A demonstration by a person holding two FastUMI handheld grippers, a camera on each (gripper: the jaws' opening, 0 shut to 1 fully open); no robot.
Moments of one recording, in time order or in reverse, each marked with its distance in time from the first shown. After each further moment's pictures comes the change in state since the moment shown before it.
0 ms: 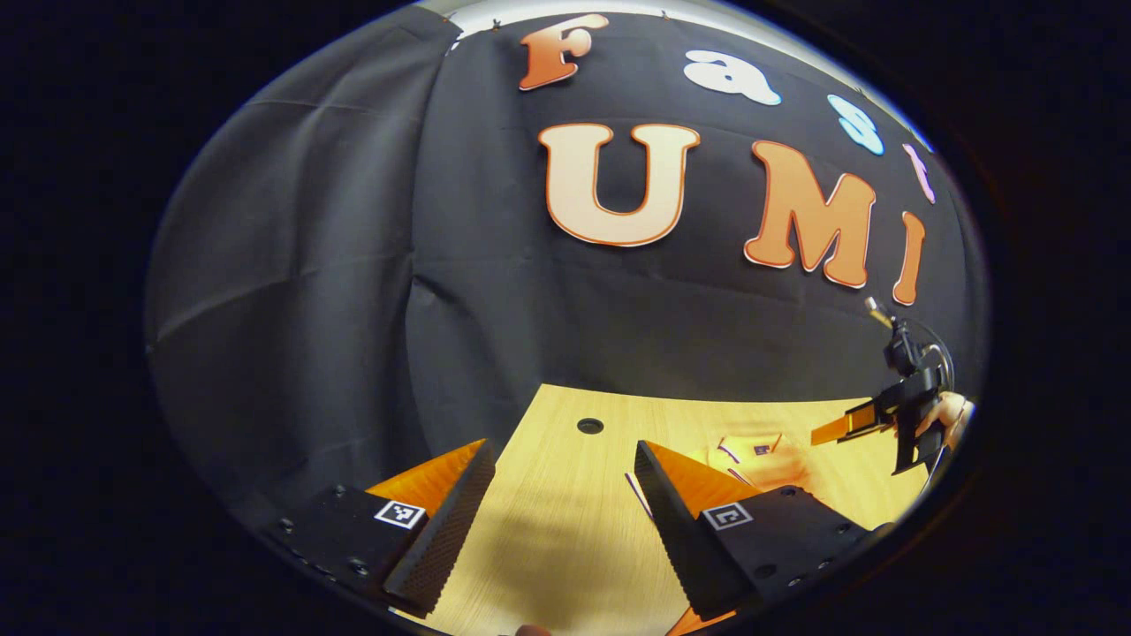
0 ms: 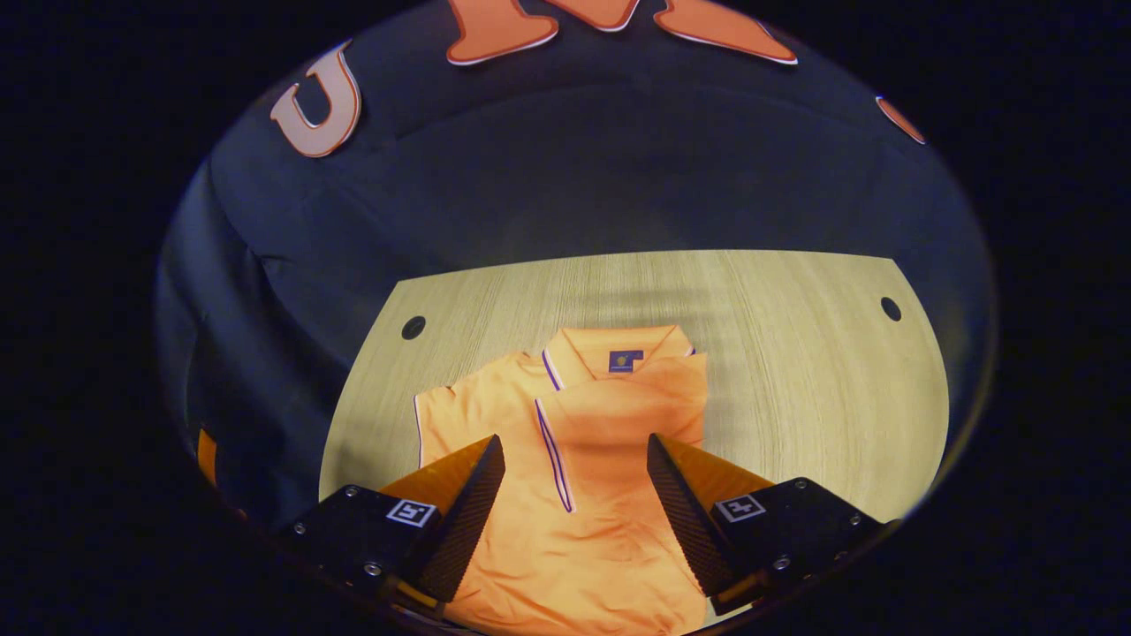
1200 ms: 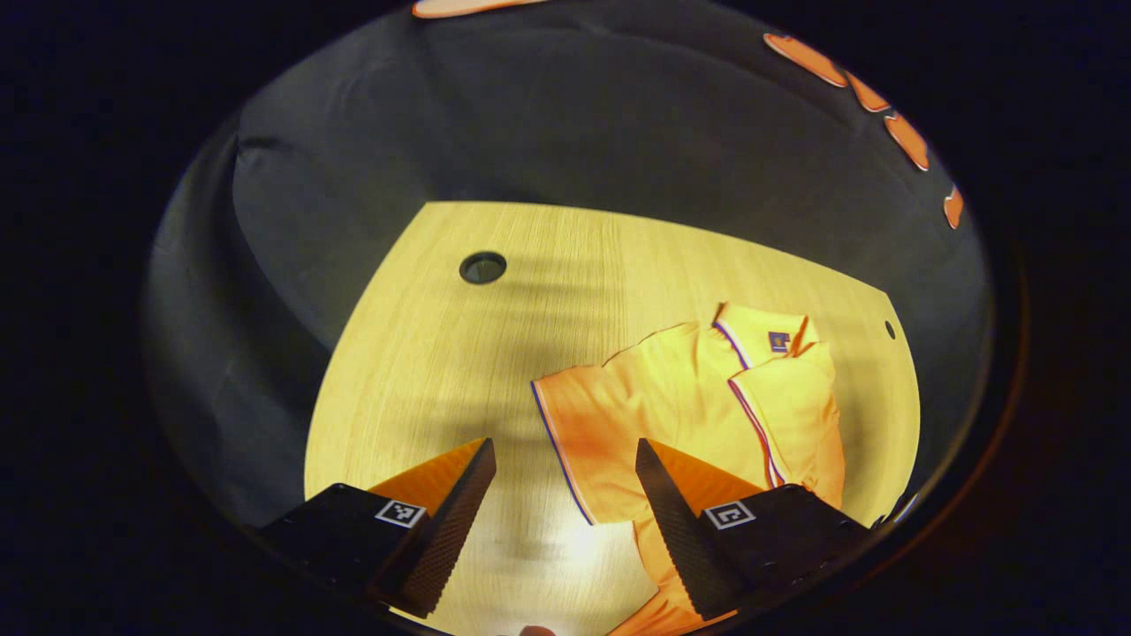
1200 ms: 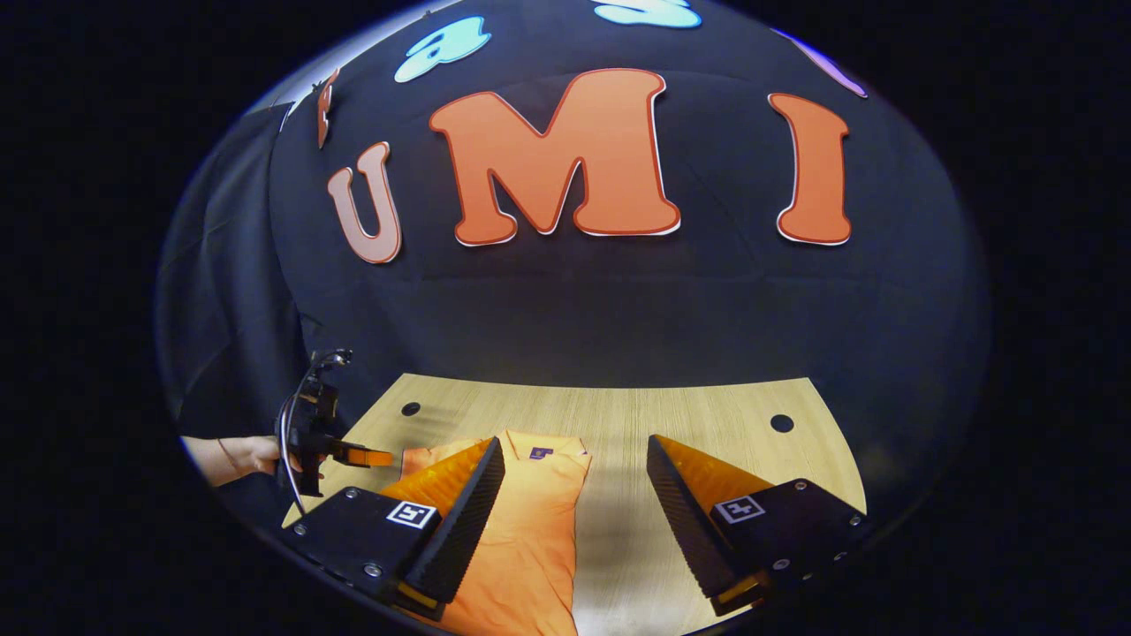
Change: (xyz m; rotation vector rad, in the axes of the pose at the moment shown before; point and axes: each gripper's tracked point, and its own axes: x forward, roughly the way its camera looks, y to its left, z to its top) left arm 0.196 -0.119 -0.170 0.016 0.771 -0.099; right arm -0.171 -0.114 0.062 -0.105 -0.405 -0.018
